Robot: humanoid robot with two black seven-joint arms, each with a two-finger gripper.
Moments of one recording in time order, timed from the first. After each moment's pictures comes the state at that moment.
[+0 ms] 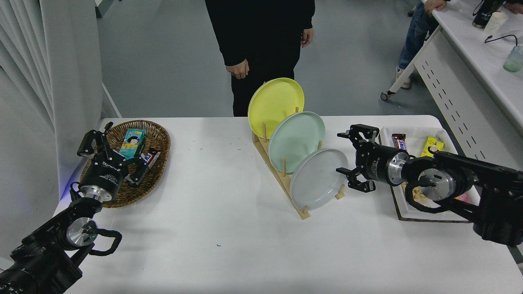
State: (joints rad) left arm -0.48 0.37 -0.92 -0.59 0.16 -0.52 -0.54; right arm 1.02 -0.55 0.07 1.14 0.15 -0.06 -0.02
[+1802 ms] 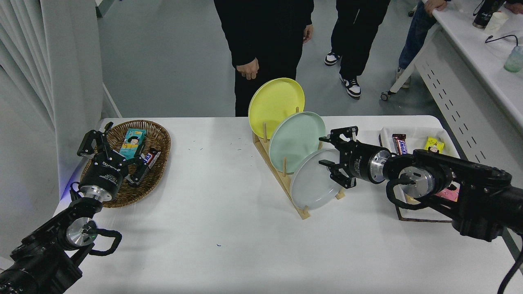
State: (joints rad) left arm -0.48 0.37 -0.92 -0.59 0.16 -0.52 -0.54; right arm 1.03 -0.48 0.08 1.12 0.15 -0.08 -0.03
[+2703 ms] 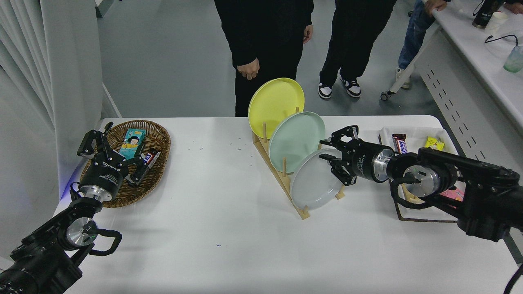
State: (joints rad) left arm -0.48 0.37 -0.92 -0.59 0.16 -0.52 -0.54; right arm 1.04 -0.51 0.08 1.16 0.16 -0.07 -0.03
